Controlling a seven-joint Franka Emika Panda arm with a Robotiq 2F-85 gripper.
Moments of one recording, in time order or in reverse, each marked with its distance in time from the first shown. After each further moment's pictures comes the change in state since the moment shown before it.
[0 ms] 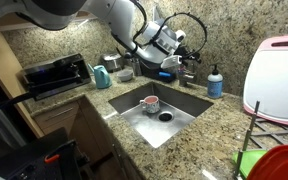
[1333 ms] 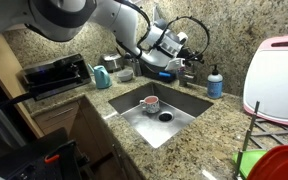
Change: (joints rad) arm 0.013 0.093 -0.060 0.120 0.000 0.033 0.047
